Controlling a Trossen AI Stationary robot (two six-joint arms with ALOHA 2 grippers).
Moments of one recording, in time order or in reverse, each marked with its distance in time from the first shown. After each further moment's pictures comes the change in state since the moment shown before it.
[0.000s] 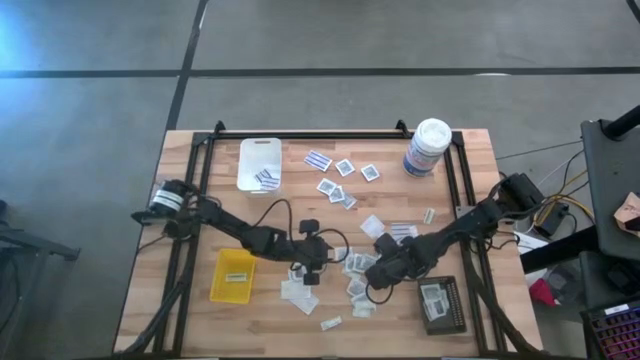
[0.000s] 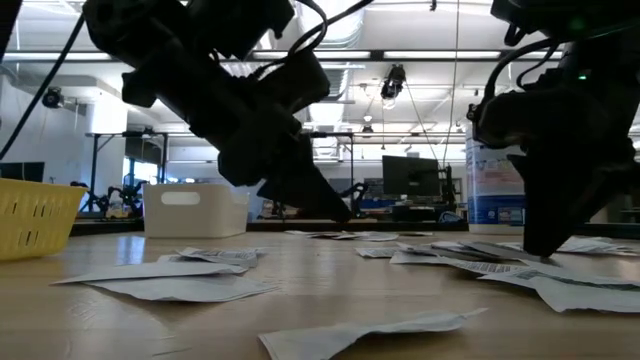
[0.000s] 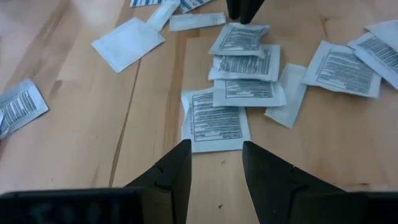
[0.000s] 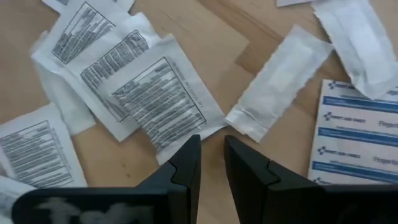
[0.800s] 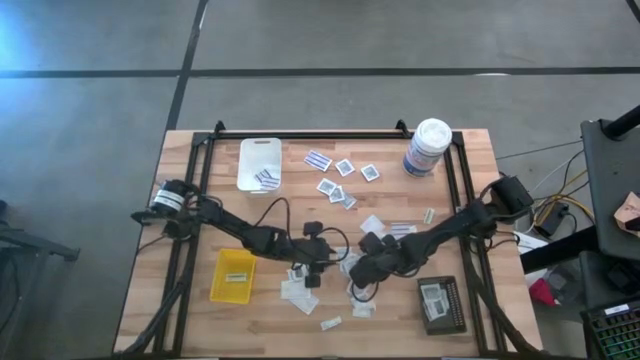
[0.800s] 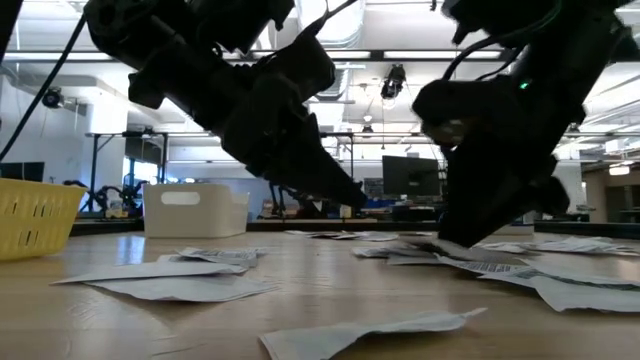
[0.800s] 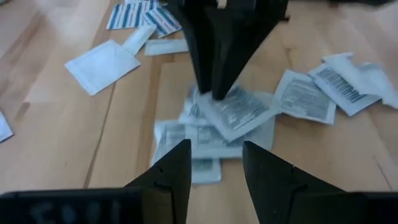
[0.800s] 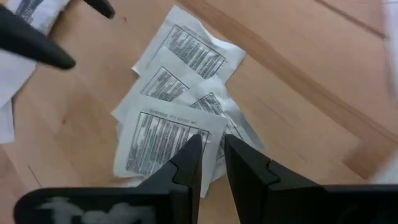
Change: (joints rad) left arm 0.006 0.004 0.000 0.083 0.091 -0.008; right arm -0.060 0.085 0.020 0.300 0.056 -0.143
